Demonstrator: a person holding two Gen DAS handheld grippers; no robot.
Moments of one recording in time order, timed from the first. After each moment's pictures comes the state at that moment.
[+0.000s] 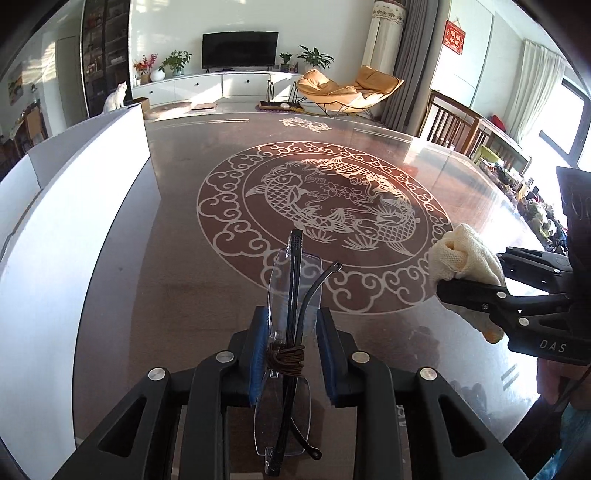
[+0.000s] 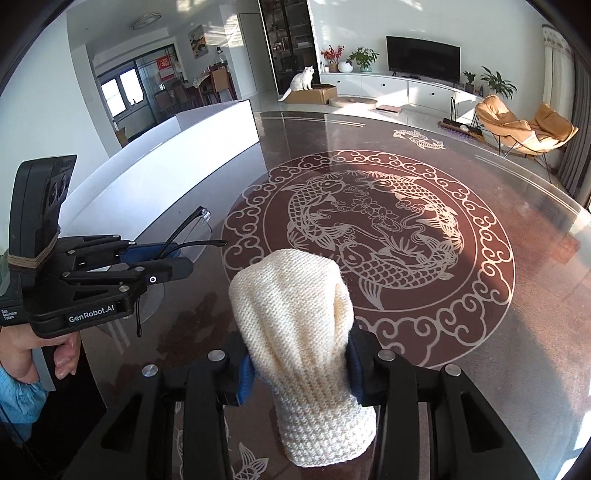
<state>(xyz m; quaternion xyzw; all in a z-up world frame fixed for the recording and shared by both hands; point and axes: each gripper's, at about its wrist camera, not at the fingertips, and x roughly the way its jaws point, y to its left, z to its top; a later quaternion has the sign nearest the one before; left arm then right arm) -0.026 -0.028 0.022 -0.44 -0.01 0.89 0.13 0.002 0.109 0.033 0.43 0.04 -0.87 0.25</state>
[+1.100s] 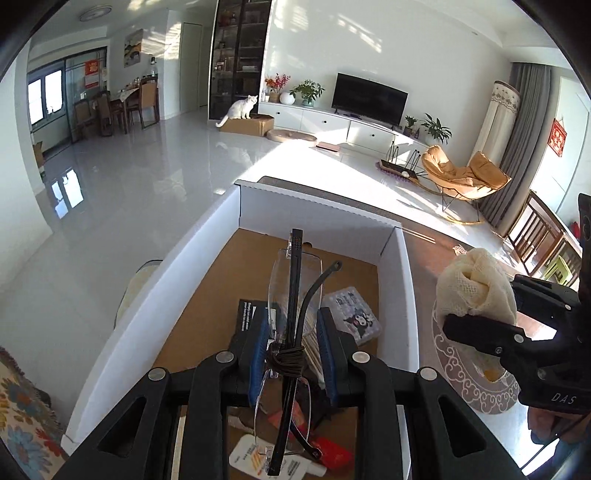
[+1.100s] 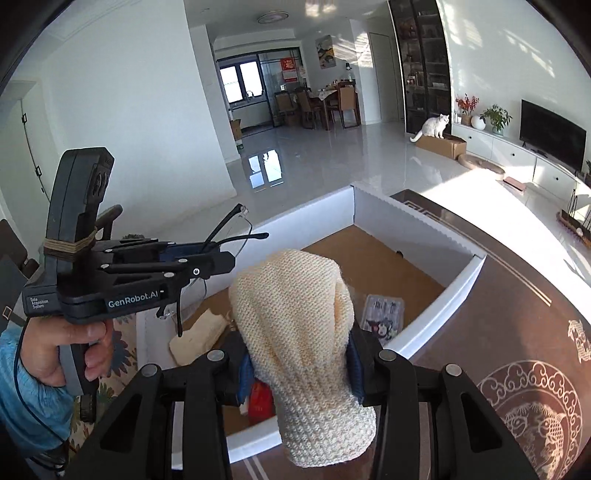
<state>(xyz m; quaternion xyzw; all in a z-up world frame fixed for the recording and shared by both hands) -0.083 -0.348 0.146 -0.39 -0.10 0.91 -0.07 -0.096 -0.236 0.170 0.35 0.11 -0.82 0.44</state>
